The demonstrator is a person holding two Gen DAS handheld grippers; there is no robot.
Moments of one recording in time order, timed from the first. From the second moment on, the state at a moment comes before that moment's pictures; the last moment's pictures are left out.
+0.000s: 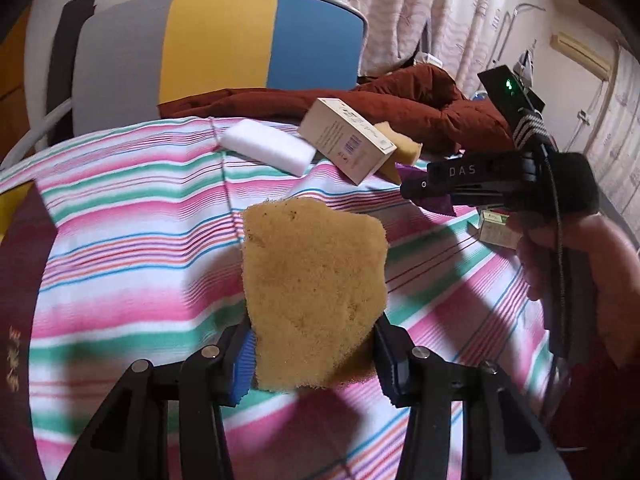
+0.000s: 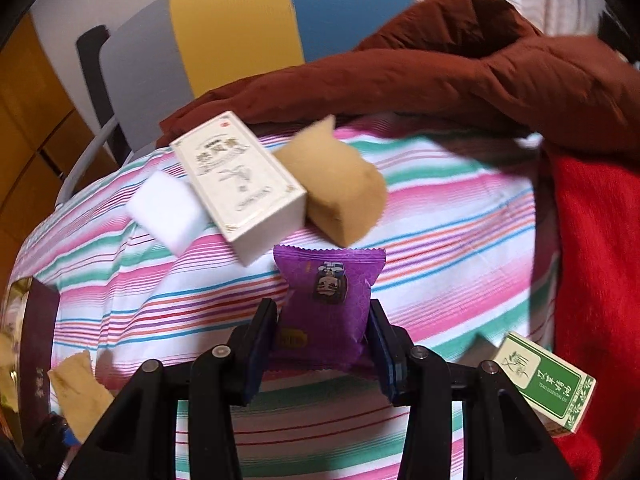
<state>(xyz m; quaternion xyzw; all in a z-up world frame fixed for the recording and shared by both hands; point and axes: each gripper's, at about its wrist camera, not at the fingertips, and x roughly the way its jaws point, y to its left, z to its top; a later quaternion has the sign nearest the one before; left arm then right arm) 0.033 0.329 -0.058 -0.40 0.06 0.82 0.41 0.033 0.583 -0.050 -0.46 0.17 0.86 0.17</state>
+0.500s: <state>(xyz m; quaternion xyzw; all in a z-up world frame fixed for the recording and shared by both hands) 0.041 0.264 -0.028 -0.38 0.03 0.84 0.38 -0.008 0.522 -0.033 -0.41 0.03 0.90 0.12</state>
